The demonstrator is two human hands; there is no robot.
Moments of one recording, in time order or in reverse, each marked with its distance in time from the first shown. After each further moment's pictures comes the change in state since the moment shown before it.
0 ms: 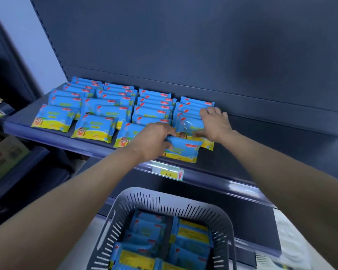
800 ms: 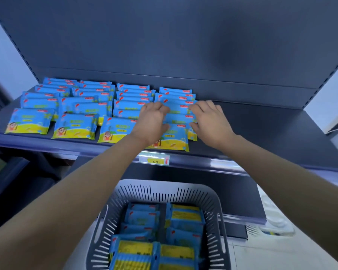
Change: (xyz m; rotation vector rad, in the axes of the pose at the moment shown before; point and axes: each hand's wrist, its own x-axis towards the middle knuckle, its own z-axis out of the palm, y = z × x) left_hand 0.039 0.008 0.040 0.227 0.238 0.149; right_hand -0.096 0.003 -0.023 -0.009 0.283 -0.093
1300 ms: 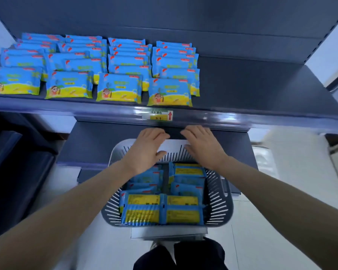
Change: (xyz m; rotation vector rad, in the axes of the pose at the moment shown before) left_hand -0.170 -0.012 0.065 -0.074 -0.108 0.296; right_hand -0.140 -0.068 0.081 0.112 -0.128 -0.097
